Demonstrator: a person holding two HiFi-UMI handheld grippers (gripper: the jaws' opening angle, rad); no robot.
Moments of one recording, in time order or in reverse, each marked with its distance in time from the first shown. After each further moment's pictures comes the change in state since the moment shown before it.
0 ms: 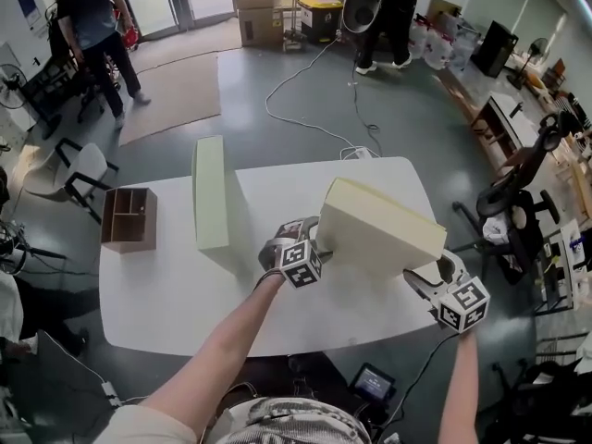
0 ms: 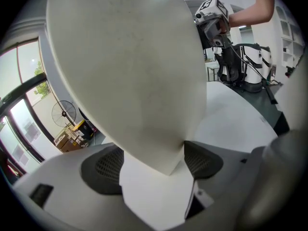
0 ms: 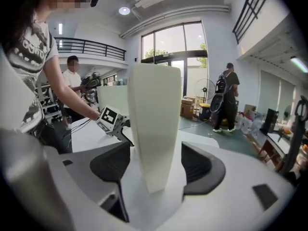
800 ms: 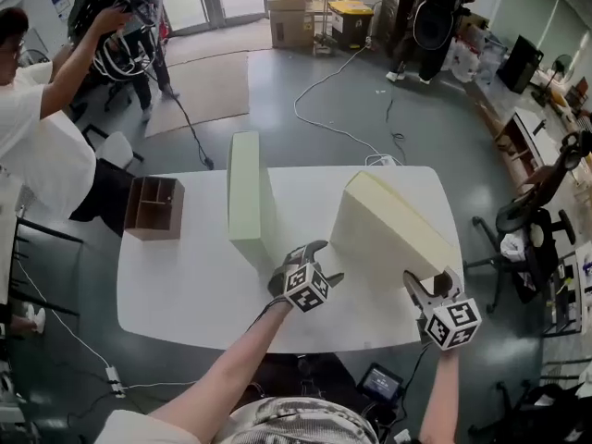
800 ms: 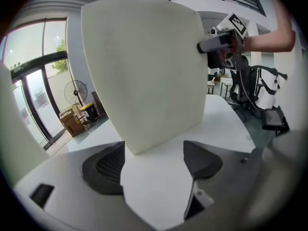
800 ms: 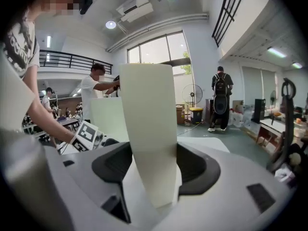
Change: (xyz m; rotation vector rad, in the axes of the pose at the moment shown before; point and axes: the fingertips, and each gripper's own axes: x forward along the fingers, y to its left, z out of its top) left arm -0.049 -0.038 -0.031 -0.275 -0.015 0.040; right arm 0.028 0.035 0.016 0.167 -0.141 -0.111
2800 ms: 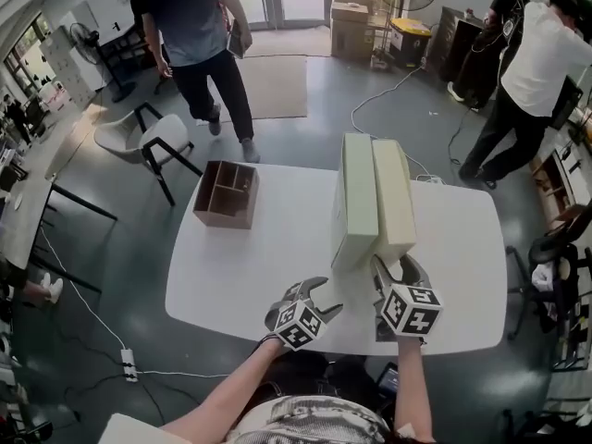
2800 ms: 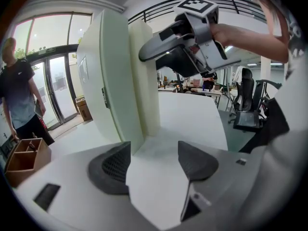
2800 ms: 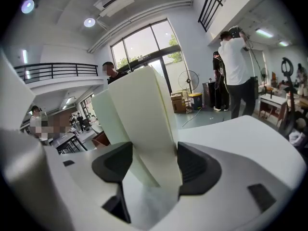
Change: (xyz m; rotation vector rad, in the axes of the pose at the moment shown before) left arm -0.172 -0.002 -0.144 -0.185 -0.026 0.080; right arm 0.142 0.233 0.038 0.202 0.089 -0.036
